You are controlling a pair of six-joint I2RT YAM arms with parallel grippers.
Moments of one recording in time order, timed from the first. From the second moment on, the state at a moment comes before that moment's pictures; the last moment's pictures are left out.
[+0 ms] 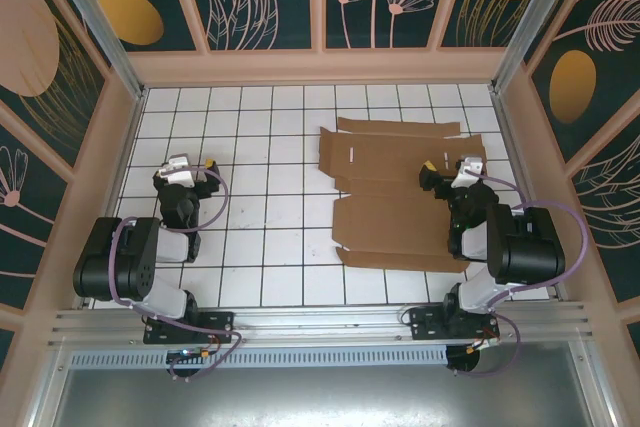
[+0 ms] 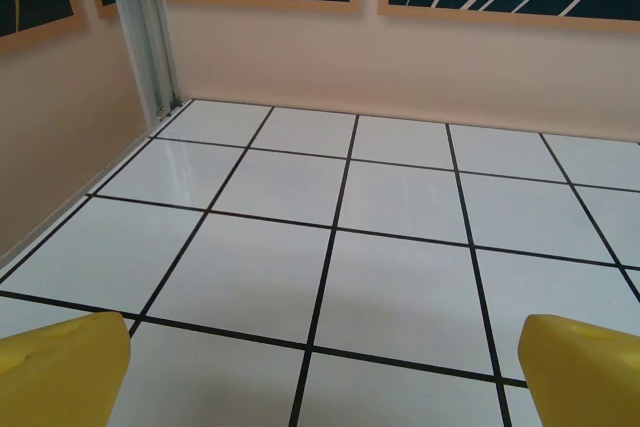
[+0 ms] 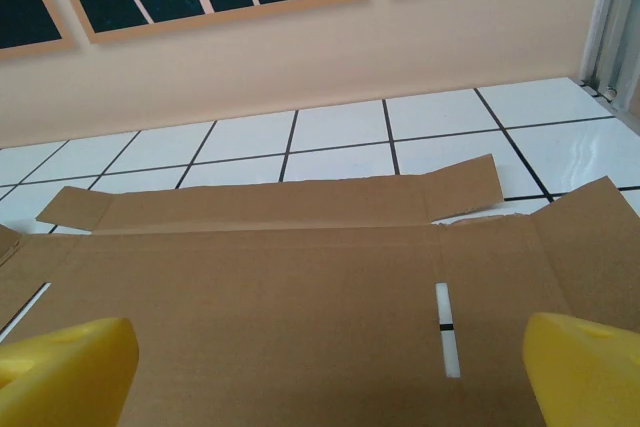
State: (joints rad) left arm -0.01 1.53 0.24 1.15 -0.16 -0.08; right arm -0.11 1.57 0.21 1.22 -0.21 0.11
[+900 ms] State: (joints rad) left arm -0.01 1.49 0.24 1.11 -0.15 -0.08; right arm -0.10 1.56 0.21 1.22 -0.22 0.11
